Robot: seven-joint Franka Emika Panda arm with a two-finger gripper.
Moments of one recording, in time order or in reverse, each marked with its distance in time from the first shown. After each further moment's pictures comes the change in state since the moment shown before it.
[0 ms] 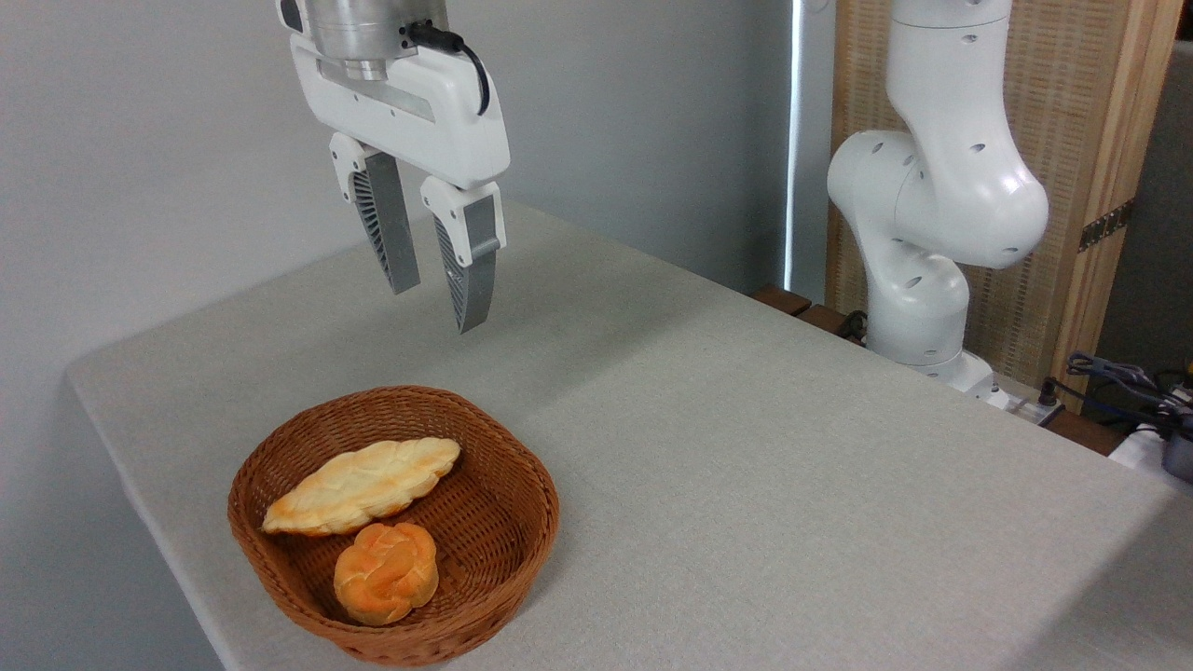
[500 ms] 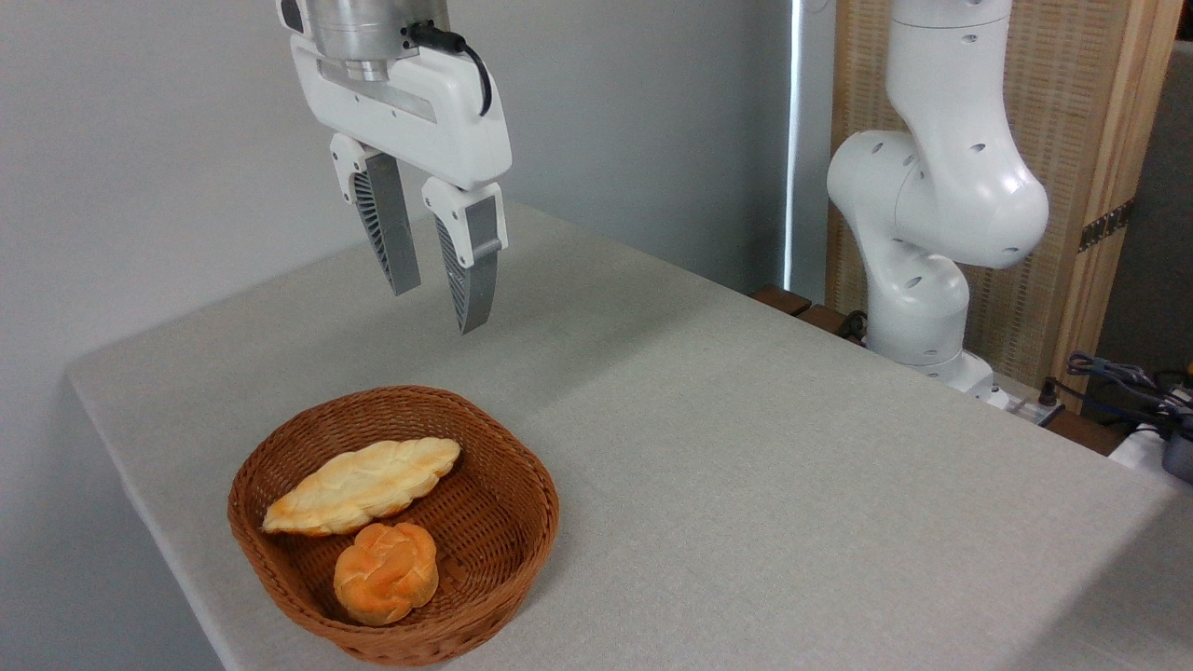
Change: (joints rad) arm 0.004 0.000 0.000 0.000 0.000 0.000 0.000
